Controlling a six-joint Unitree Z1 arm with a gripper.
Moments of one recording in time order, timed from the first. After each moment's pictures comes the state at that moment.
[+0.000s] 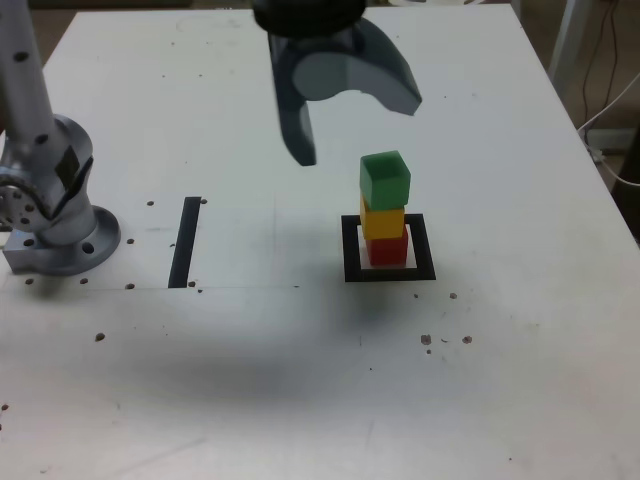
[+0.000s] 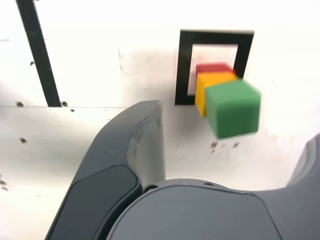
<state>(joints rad) -0.14 1.68 -1.48 1.31 0.07 -0.22</state>
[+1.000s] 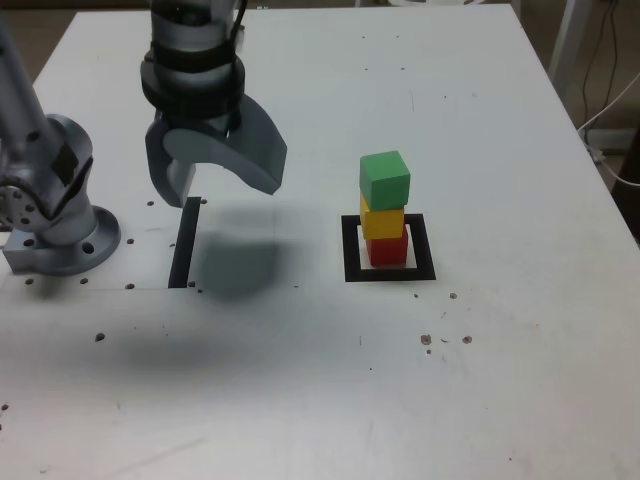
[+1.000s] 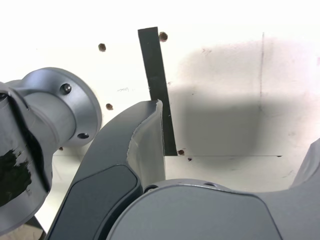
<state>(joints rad) -0.14 1.55 -0.97 1.17 0.11 -0.07</state>
